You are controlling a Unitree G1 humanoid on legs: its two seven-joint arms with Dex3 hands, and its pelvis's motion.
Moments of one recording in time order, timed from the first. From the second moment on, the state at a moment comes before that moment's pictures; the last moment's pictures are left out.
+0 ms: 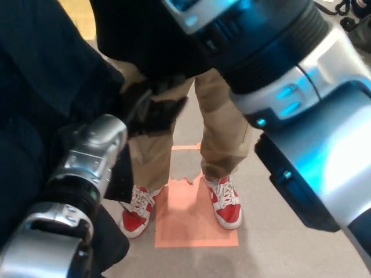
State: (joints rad) left_arm -0.90 0.19 0.01 1.07 0.02 -0.06 -0.30; right_arm -1.74 0.11 0.21 0.52 -0.32 -0.10 0.37
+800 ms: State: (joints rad) left_arm -0.93 0.34 0.17 1.18 -0.04 -0.11 -0.36; right_arm -1.48 -0.41 -0.15 0.30 -0.07 0.21 0.49
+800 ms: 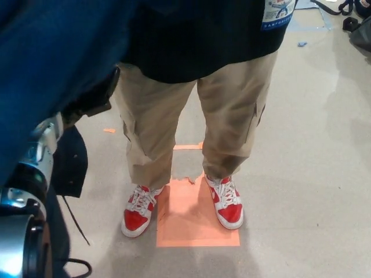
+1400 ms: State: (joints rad) left_arm -0.91 0.37 0.18 1.18 -0.05 -0.11 -0.38; right_arm -0.75 -0.48 -0.26 0.23 0.01 0.18 0.50
